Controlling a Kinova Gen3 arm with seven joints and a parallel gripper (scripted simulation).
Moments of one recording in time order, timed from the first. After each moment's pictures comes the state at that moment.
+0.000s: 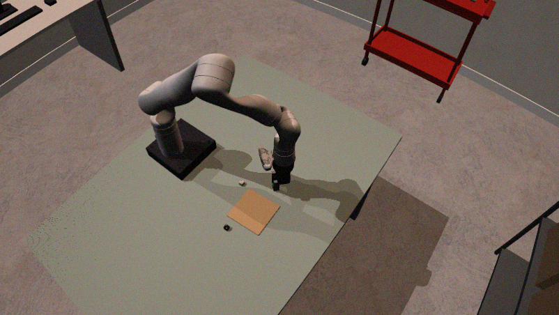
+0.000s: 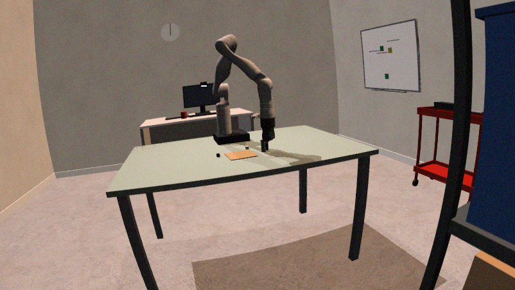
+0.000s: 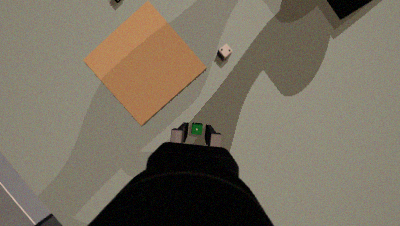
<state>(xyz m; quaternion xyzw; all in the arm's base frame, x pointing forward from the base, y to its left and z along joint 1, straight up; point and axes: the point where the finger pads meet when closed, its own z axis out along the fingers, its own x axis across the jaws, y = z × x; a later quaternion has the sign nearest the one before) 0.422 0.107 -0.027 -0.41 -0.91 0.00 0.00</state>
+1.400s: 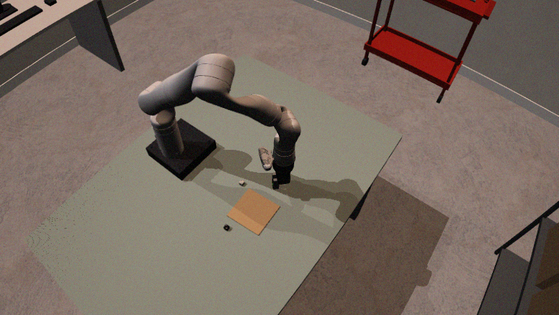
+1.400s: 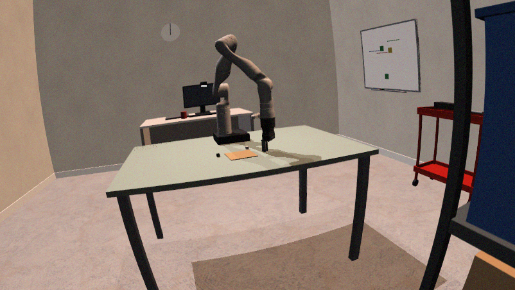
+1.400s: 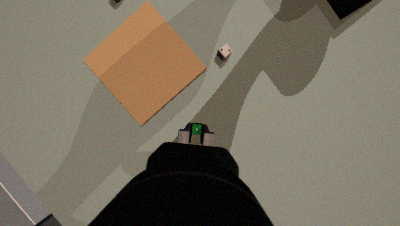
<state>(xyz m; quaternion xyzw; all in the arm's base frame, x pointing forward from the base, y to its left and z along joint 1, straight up) 0.422 0.107 -0.027 -0.41 -0.91 0.00 0.00</state>
